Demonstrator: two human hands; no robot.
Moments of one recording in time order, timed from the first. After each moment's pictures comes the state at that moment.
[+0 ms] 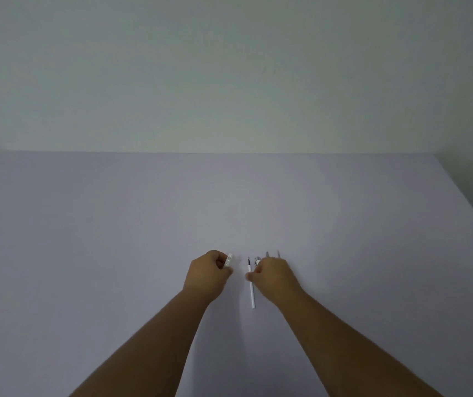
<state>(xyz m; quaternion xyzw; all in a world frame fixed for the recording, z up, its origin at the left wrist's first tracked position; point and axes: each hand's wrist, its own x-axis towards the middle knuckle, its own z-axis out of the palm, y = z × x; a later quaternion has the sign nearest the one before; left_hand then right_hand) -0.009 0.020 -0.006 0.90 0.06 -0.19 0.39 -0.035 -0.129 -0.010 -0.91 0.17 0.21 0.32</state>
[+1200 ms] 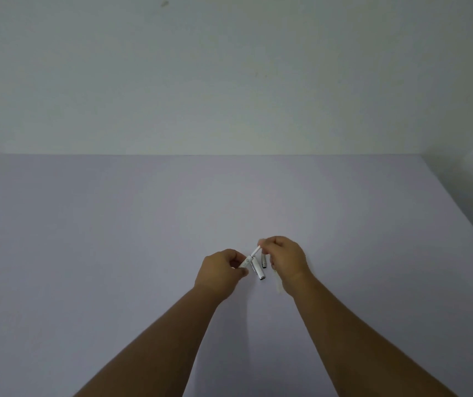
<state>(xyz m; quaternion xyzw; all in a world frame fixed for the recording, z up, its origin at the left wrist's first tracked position) -0.024 -0.003 0.011 0.88 -0.01 -0.21 0.42 -0.036 -0.153 0.013 -0.71 0.30 0.04 0.64</state>
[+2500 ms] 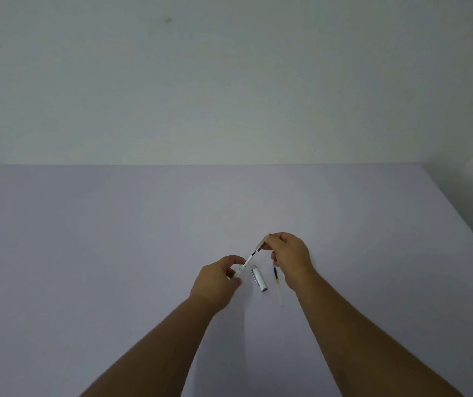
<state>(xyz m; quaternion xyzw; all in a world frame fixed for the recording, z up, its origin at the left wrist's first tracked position) -0.021 0.006 0.020 0.89 -0.03 -0.22 0.40 -0.017 -0.160 0.028 -0.72 0.29 0.01 0.63</state>
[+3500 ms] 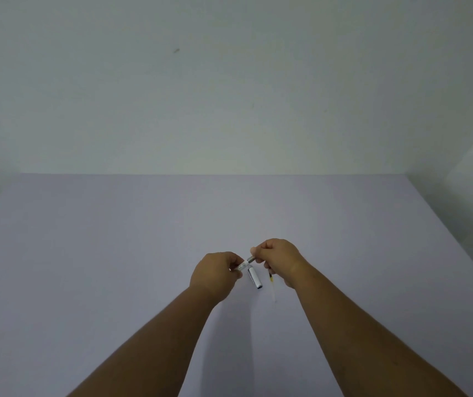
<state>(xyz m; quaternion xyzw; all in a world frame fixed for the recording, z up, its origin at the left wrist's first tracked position) -0.035 0.002 0.058 0.93 -0.07 -0.16 0.32 -0.038 -0.157 0.063 -0.79 0.21 0.14 0.56</state>
